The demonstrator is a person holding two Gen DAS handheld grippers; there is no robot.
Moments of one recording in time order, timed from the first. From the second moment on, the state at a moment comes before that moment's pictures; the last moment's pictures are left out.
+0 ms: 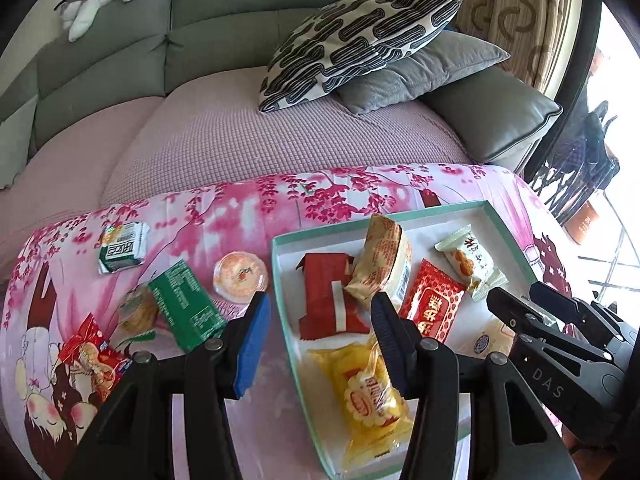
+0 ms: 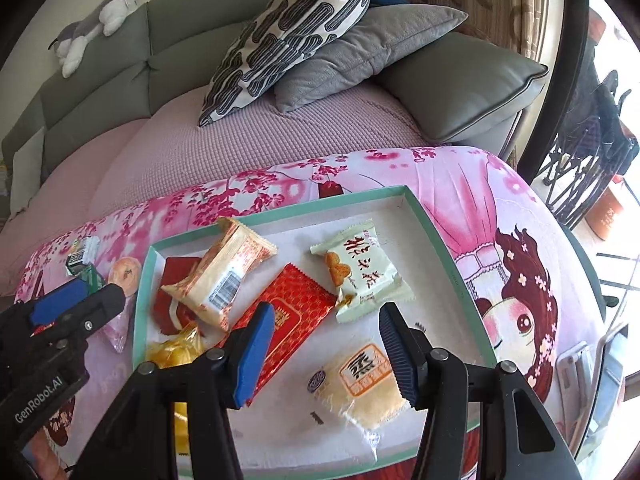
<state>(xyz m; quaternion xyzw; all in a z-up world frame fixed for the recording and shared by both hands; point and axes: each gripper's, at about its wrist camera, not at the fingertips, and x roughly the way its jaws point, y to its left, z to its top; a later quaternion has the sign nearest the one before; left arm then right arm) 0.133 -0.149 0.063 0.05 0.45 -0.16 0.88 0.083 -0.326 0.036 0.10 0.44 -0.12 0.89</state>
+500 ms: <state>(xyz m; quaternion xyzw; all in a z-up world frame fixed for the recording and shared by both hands) 0.100 -0.096 0.030 0.03 0.45 -0.12 0.88 0.046 -0.288 0.027 0.11 0.42 -0.12 0.89</state>
